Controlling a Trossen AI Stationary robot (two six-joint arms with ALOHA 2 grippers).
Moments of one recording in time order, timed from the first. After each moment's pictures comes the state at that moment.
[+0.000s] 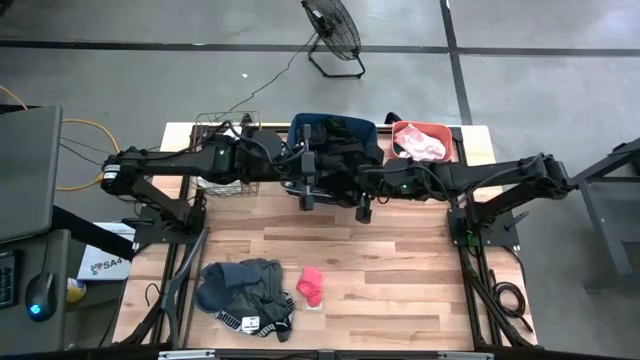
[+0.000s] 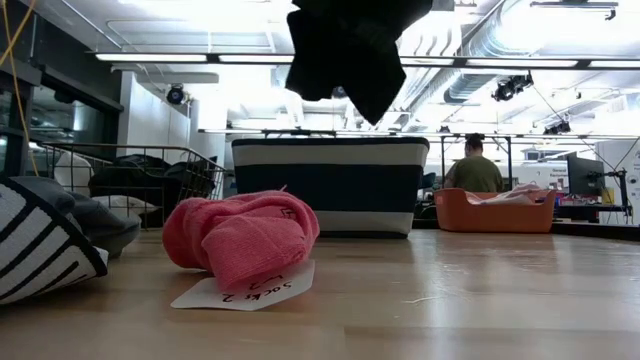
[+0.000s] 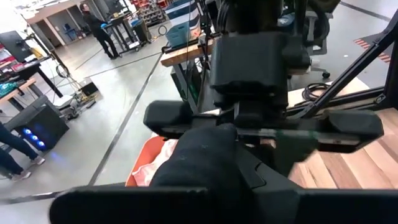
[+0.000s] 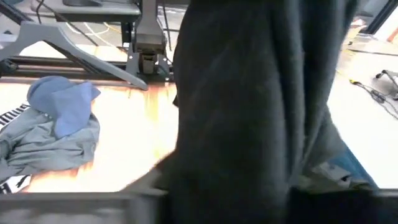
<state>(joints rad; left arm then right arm) 0.01 1.44 1.51 -0.21 -0.14 0.32 0.06 1.33 1.18 -0.23 0.29 -0.04</state>
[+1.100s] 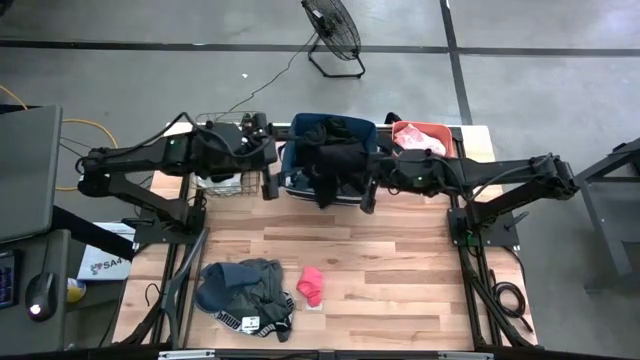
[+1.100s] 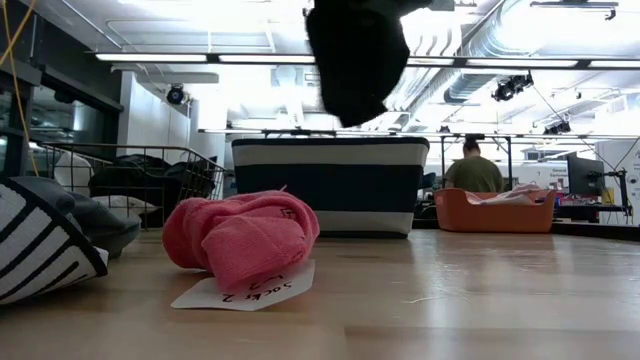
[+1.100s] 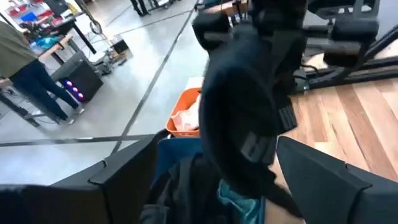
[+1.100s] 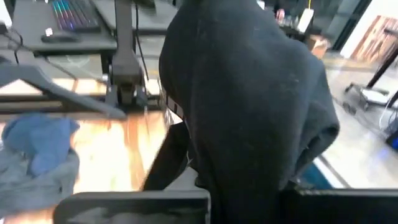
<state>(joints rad) 0.01 1.22 1.51 -0.56 -0.34 0.26 0.04 1.26 1.18 -0.19 0.36 -0.05</state>
